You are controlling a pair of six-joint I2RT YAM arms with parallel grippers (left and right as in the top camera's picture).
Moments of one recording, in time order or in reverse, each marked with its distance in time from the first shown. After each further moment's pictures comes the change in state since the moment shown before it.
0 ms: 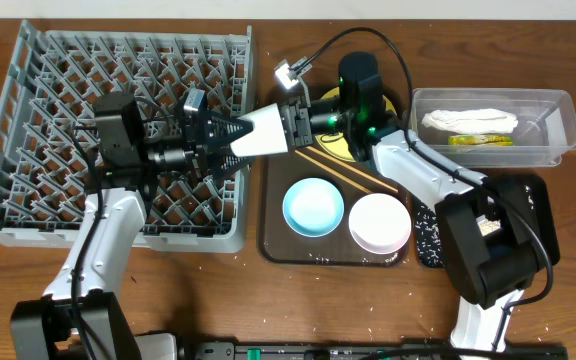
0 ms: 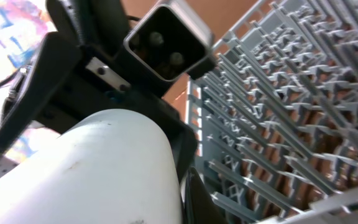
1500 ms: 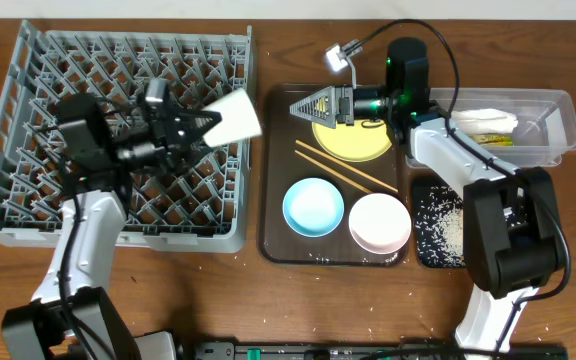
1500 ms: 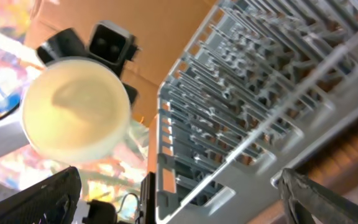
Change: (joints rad) left arm 0.151 0.002 0.000 0.121 -0.007 0.023; right arm -0.182 0.000 -0.001 -0.188 -0.001 -0.059
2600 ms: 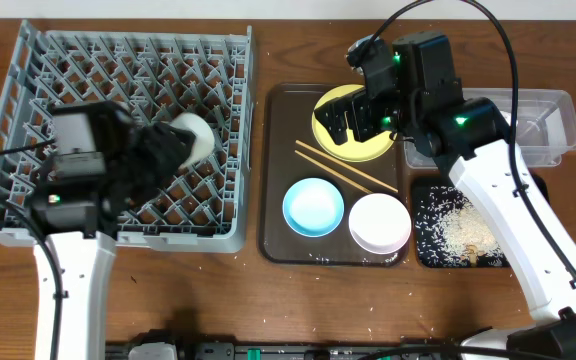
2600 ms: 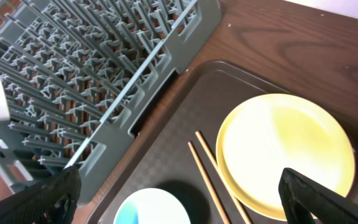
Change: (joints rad) left arm -0.208 -0.288 0.336 -1.122 -1.173 0.338; right arm 0.106 -0.421 0.185 -0.988 0.946 -0.572
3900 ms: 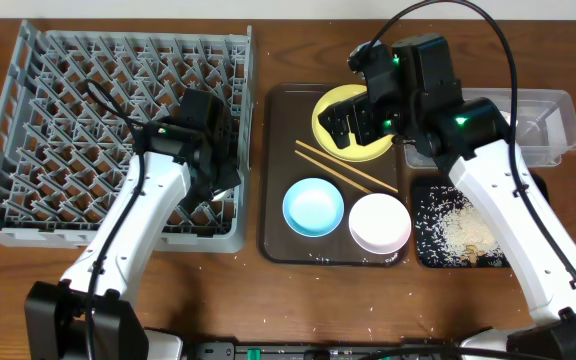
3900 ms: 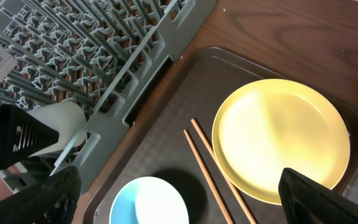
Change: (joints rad) left arm -0.265 0.369 0.011 -0.115 -0.299 0.021; right arm 0.000 0.000 0.000 -0.047 0.019 -0.003
